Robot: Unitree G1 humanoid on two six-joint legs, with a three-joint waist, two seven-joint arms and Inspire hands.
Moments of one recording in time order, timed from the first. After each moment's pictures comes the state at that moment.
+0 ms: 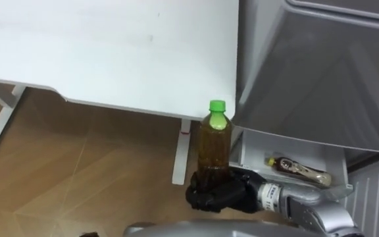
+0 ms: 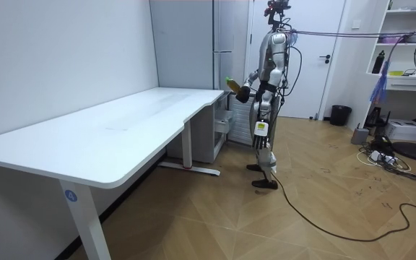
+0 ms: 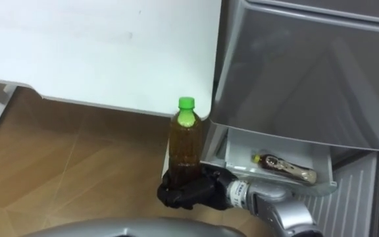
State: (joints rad) left arm 0.17 0.26 -0.19 1.08 0.14 0.29 0.02; right arm 0.19 -0.31 0.35 0.33 0.32 0.35 0.72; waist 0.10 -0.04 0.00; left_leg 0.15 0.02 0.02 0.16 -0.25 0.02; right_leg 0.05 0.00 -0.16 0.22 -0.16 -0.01
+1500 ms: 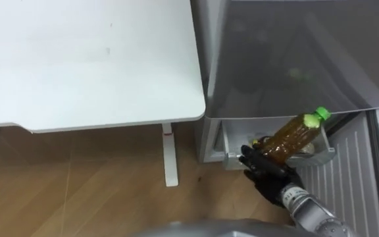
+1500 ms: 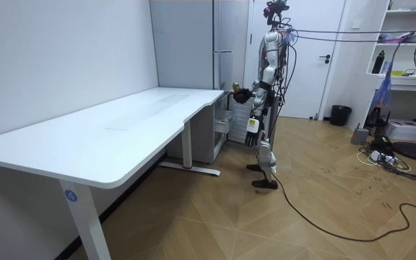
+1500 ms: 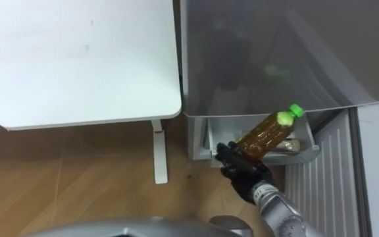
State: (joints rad) left arm 0.22 0.22 -0.20 1.05 0.28 0.26 0.00; right arm 0.28 -0.26 0.13 0.42 1.04 0.20 -0.05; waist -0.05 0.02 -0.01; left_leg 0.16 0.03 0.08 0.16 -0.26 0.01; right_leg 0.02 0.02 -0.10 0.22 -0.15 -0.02
